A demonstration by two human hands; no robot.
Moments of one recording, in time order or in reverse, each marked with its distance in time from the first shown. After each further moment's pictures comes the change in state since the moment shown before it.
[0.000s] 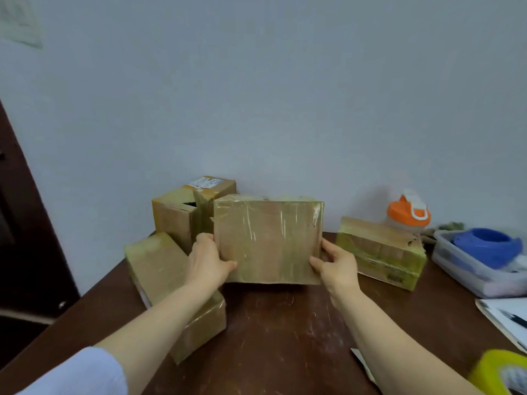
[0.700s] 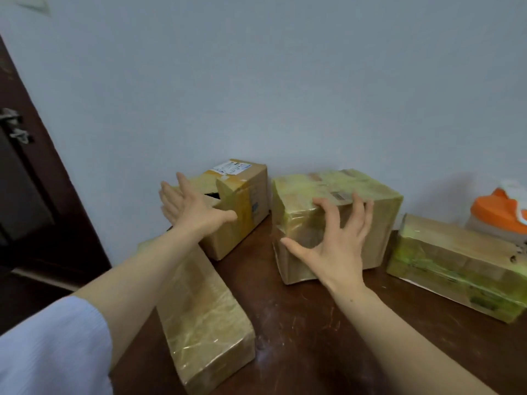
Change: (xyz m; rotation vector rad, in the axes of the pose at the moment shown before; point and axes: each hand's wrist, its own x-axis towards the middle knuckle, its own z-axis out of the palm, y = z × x) left_hand 0.129 -0.027 -0.025 0.100 0.222 -0.140; right_hand 0.043 -0.004 0.085 -0.606 0.045 -0.496
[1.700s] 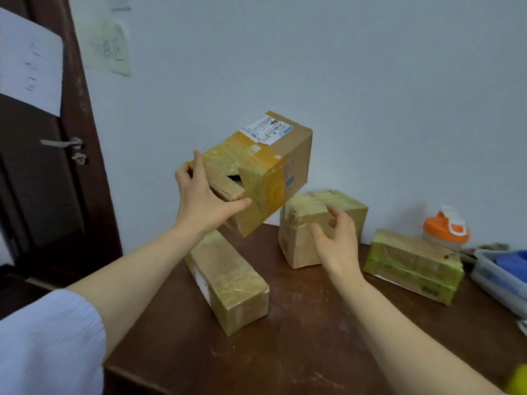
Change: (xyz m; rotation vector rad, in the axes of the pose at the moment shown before) left_hand -0.108 0.005 -0.138 -0.364 0.123 0.460; right_hand -0.061 -0.084 -0.097 0.383 0.030 0.125
